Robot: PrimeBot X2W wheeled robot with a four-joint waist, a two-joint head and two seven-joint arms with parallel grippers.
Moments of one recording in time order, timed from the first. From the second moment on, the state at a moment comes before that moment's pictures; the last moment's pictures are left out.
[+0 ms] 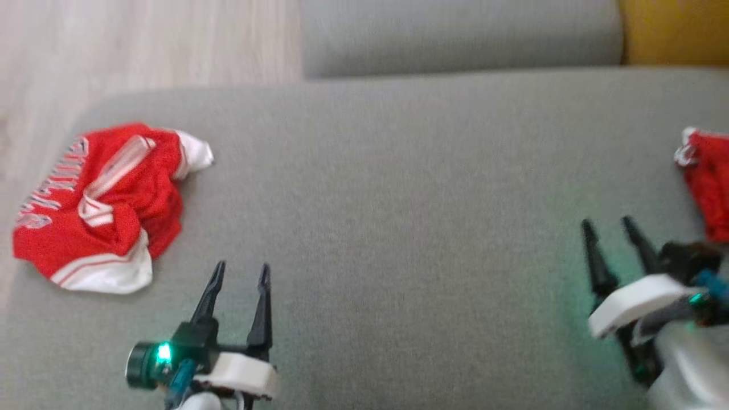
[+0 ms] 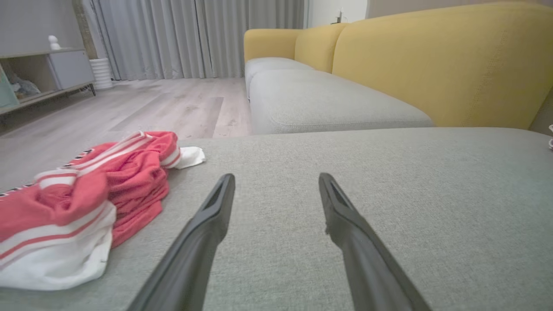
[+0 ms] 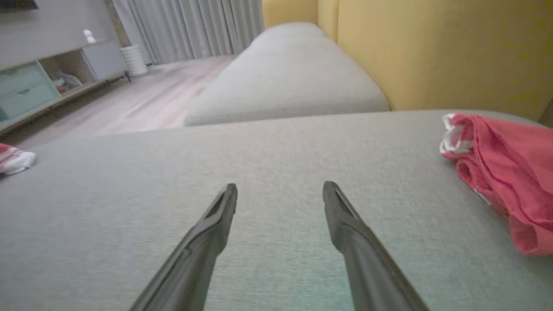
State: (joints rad) left arm -0.09 0.06 -0.23 0.38 -0.14 0.03 -0.26; right arm -0.29 -0.30 0.24 0.69 0.43 0.12 -0.25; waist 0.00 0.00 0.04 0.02
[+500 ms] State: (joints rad) left arm 0.07 0.05 -0.16 0.37 -0.11 0.03 -0.26; right arm 0.08 -0.12 0.12 0.39 0.23 0.12 -0.25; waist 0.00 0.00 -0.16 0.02
